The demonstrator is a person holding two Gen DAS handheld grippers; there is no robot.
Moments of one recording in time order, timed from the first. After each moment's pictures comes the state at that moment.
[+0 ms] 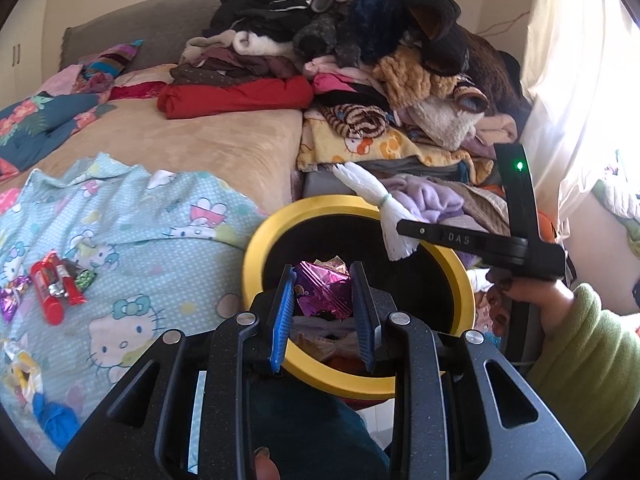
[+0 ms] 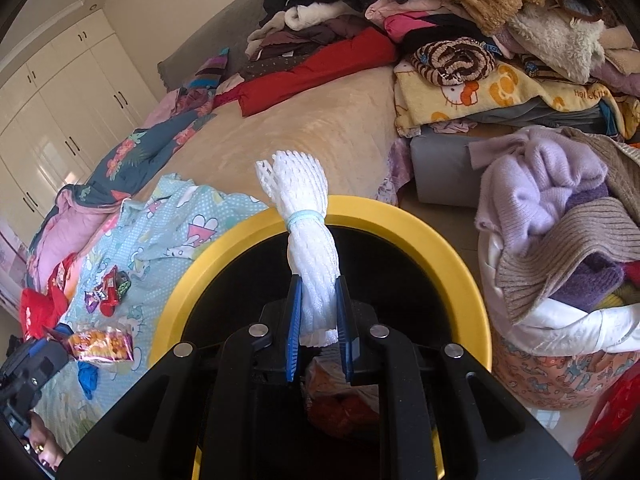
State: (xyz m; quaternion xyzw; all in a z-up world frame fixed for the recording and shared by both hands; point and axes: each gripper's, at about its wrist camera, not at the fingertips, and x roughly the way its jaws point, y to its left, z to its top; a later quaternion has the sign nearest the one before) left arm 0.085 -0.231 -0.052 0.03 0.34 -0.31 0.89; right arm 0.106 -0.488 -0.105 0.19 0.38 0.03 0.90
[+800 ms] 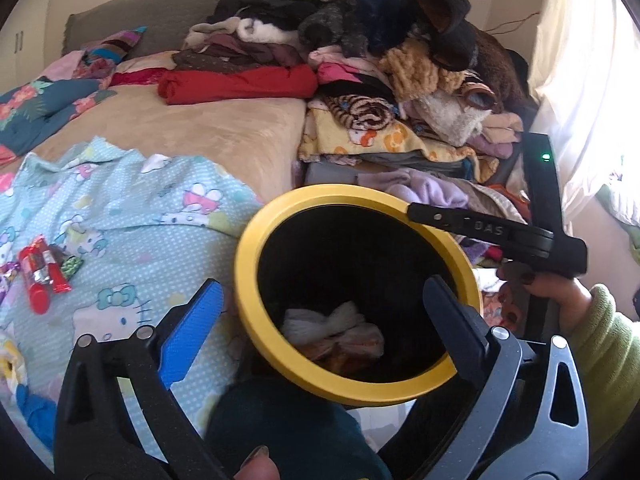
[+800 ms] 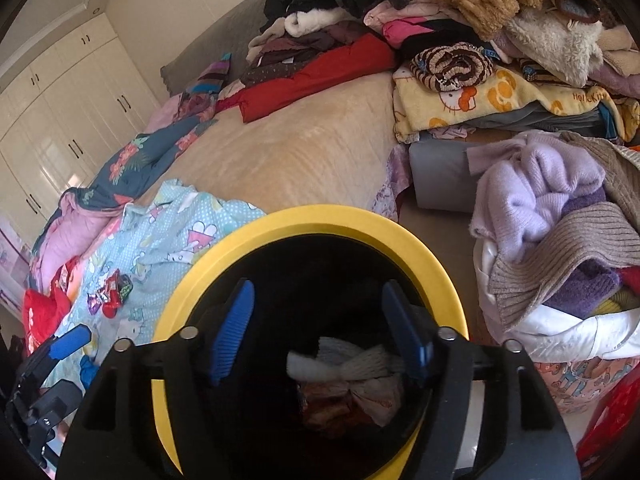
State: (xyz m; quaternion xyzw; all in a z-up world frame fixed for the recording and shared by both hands) left arm 0.094 -0.233 -0.066 0.01 0.36 -0.29 0.89; right arm 0.102 -0.494 -0.099 0.20 0.36 0.03 0.91
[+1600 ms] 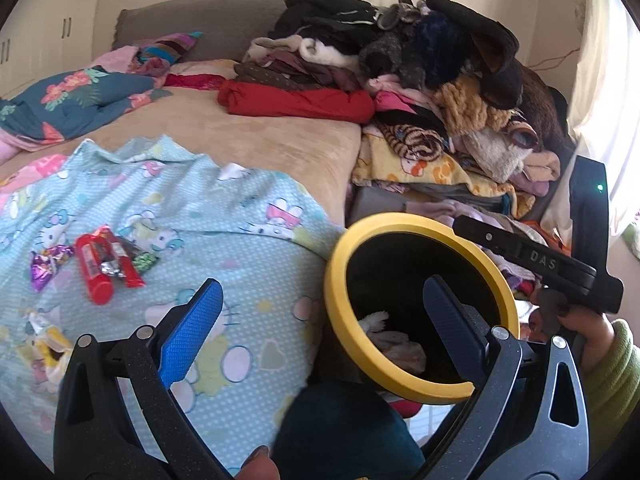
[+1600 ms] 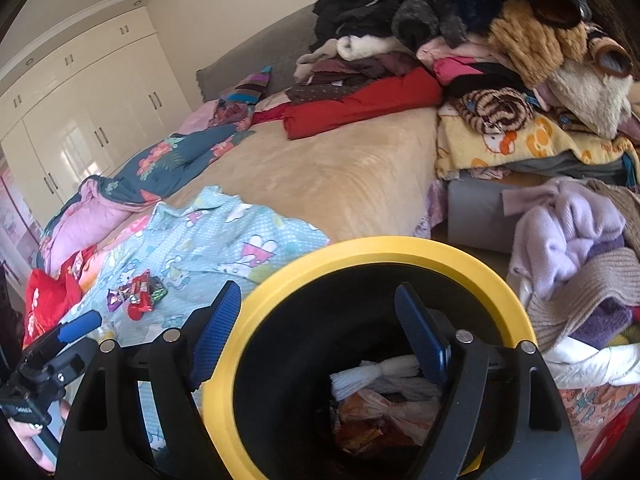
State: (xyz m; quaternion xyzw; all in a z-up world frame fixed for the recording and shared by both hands) left arm 0.105 -0.165 -0.049 -0.02 0.33 -0.22 0.92; right arm 0.106 -0.423 -0.066 0.15 0.32 0.07 0.93
